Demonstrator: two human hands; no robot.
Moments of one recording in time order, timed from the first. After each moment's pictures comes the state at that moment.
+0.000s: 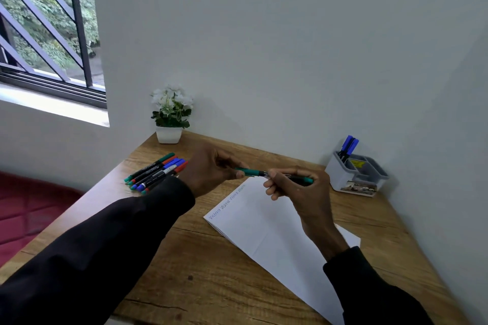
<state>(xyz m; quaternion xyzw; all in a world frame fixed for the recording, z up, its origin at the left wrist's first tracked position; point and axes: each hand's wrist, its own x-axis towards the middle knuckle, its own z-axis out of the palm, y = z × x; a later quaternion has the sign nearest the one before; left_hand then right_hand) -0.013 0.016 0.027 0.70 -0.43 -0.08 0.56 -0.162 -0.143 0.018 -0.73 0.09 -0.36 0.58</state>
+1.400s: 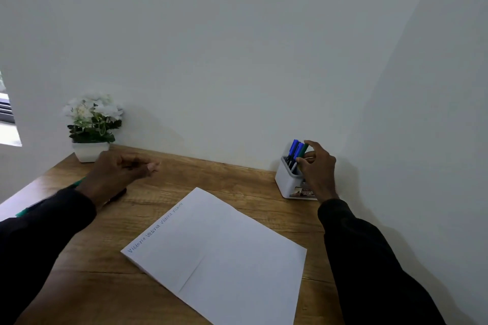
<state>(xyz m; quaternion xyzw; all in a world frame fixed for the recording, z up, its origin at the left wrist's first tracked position) 0.037 -0.009 0.012 0.72 -0.30 -0.08 0.63 -0.161 -0.403 0.018 -0.82 0.30 -0.43 0.23</state>
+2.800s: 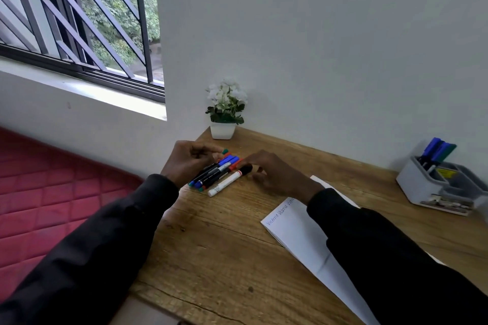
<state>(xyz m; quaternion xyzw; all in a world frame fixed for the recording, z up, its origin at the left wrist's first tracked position) 0.087 0.118 -0.016 0.75 -0.24 -0.06 0.61 0.026 -0.122 -0.024 -0.96 -0.17 -0.07 0.19</state>
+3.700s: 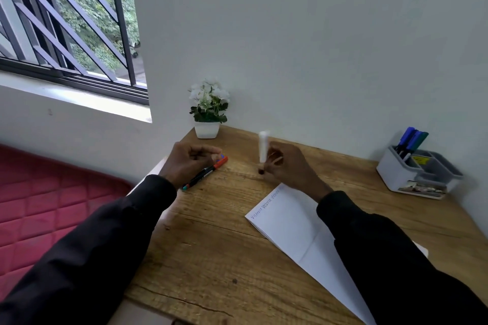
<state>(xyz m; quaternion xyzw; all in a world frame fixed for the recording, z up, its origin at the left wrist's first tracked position) 0.071 0.093 -0.014 0.73 -0.26 -0.09 0.62 -0.015 -0.166 -0.023 -0.91 0.00 -0.19 0.36</state>
